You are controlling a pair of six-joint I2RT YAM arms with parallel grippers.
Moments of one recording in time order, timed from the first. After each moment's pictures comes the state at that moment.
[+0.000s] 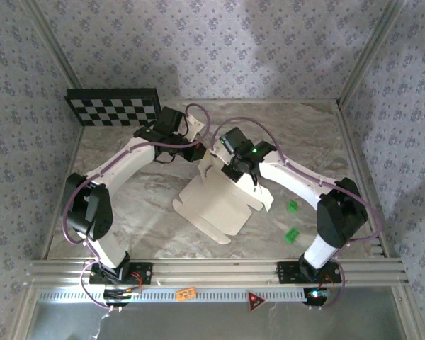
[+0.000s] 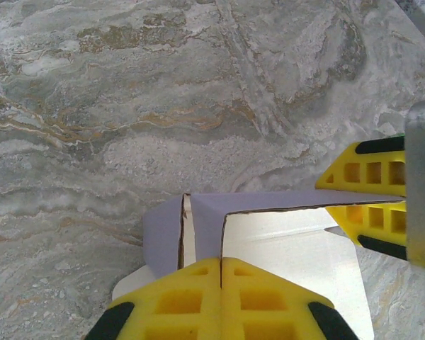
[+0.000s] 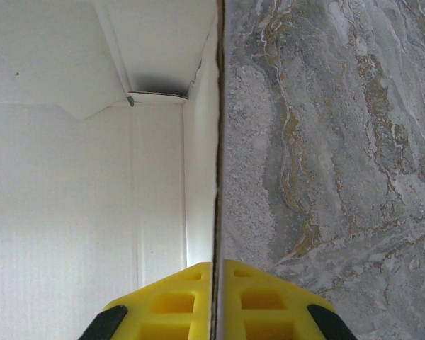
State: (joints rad) left arm -0.50 1.69 1.39 -0.59 0.48 0.01; right arm 0.70 1.64 1.31 -0.70 0.13 -0.30
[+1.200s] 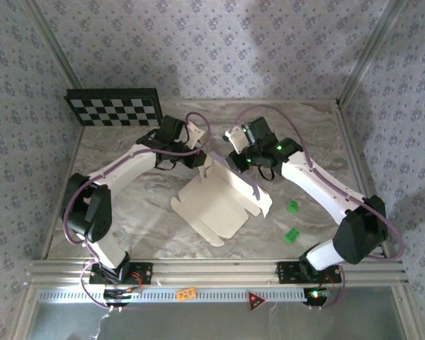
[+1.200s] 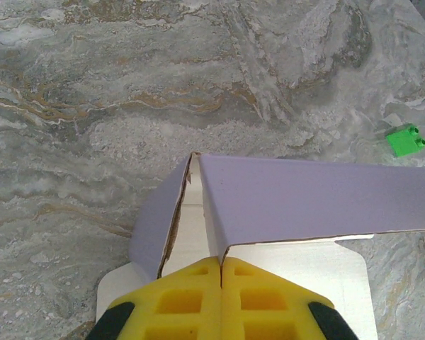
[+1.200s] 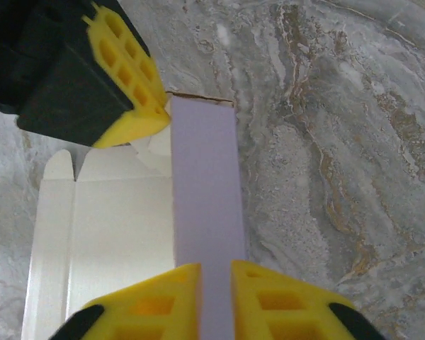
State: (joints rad) left arm -0.51 1.67 1.27 -0.48 0.48 -0.02; right arm 0.59 1.48 1.29 -0.67 -0.19 -0.10
